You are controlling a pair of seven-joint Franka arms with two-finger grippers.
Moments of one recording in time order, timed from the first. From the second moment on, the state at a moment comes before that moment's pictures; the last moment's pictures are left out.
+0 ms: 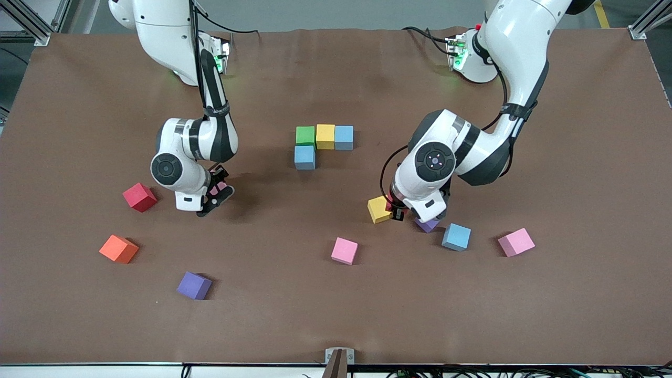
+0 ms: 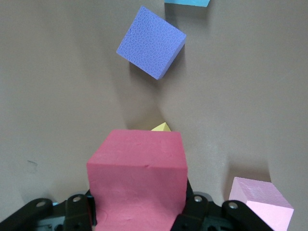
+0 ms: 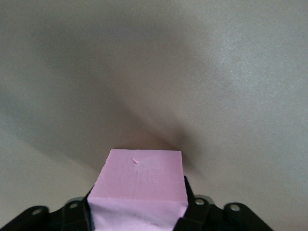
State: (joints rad) left arm -0.32 0.58 -0.29 -1.54 0.05 2.03 -1.94; right arm 1.01 0.56 -0.76 -2.13 0.48 2.23 -0.79
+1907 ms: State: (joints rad) left arm -0.32 0.58 -0.29 -1.55 0.00 2.17 -2.13; right arm 1.12 0.67 -0.59 -1.77 0.66 2.15 0.19
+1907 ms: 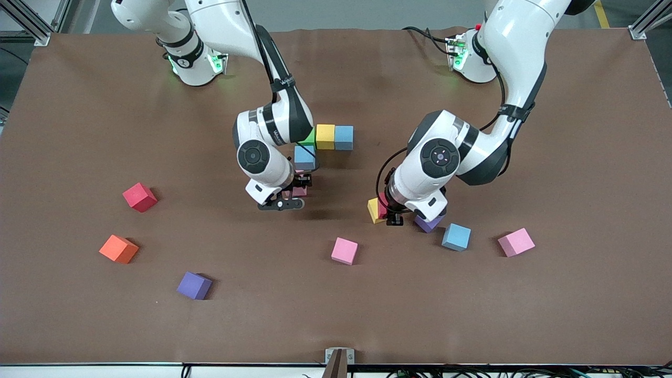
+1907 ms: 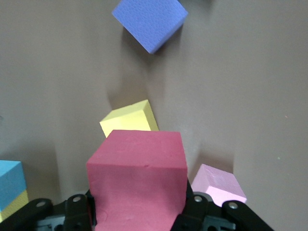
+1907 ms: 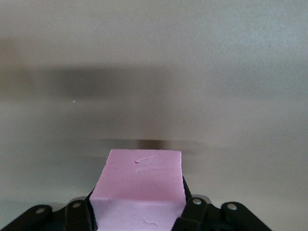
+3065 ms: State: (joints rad) left arm -0.33 0.58 -0.29 -1.58 0.00 2.23 -2.13; right arm 1.12 0.69 -0.55 -1.77 0.69 2.15 0.24
